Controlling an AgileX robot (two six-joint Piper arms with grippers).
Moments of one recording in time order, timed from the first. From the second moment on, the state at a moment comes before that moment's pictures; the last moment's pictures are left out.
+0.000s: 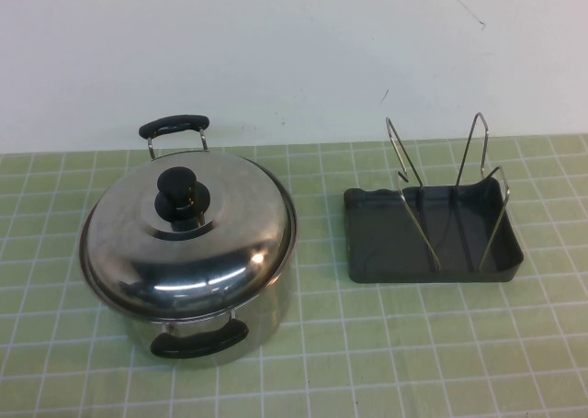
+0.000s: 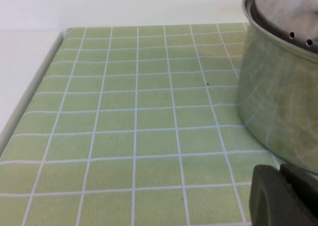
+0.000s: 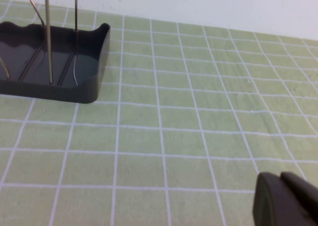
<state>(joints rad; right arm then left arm) -0.04 -0.01 0.02 -0.06 0.41 -0.10 0.08 -0.01 0.02 -0.14 0.35 0.10</state>
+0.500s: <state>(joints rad) -0.04 -0.01 0.02 -0.06 0.41 -0.10 0.08 -0.01 0.02 -0.12 0.35 0.10</state>
